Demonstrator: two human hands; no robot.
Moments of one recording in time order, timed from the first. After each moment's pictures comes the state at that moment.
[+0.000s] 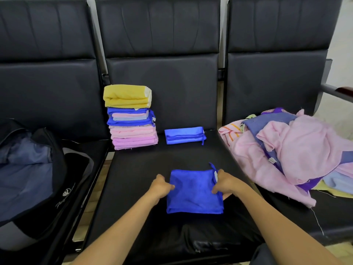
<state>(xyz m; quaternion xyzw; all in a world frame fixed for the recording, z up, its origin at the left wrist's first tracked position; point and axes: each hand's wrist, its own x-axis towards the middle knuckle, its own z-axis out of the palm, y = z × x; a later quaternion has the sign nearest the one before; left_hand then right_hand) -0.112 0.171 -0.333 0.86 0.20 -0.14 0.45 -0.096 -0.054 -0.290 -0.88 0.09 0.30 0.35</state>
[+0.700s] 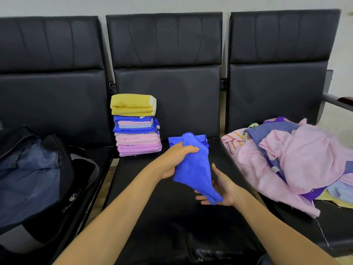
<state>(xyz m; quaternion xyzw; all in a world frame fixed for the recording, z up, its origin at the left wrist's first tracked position) -0.111 0.140 -0.186 0.71 0.04 -0.17 0.69 -0.097 -0.038 -0.284 -0.52 0.22 0.36 0.74</state>
